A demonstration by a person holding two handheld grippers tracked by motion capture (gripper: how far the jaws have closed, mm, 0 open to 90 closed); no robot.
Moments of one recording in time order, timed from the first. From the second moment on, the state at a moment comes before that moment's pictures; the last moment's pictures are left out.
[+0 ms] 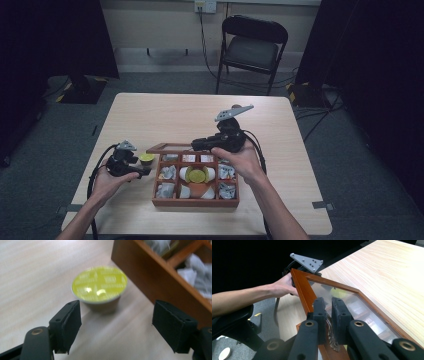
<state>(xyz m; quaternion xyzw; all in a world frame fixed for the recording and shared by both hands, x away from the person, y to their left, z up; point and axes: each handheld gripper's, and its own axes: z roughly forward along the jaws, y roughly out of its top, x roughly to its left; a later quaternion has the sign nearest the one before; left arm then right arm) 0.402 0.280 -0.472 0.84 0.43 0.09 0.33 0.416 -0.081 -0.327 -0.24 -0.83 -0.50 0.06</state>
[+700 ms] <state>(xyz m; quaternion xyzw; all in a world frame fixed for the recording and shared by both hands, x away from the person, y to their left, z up) 0.361 0.289 -0.497 0.84 0.41 0.14 0.31 0.414 -0.080 -0.325 -0.24 -0.83 -0.50 0.05</state>
